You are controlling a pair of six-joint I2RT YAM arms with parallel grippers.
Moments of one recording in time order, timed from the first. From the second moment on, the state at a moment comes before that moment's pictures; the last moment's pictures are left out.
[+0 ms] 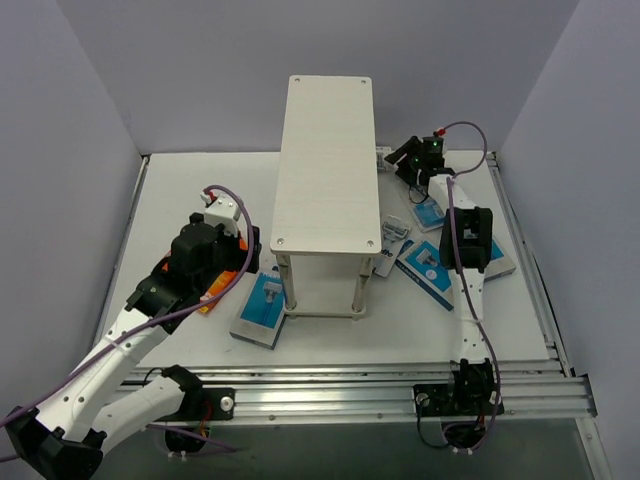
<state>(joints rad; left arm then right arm) -0.58 0.91 0.92 -0.42 -0.26 -0.14 0.02 2.66 2.21 -0.09 -0.22 0.86</state>
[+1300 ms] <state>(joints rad) -0.58 0.88 0.92 -0.42 -0.26 -0.14 0.00 2.48 2.03 -0.04 -0.29 0.93</state>
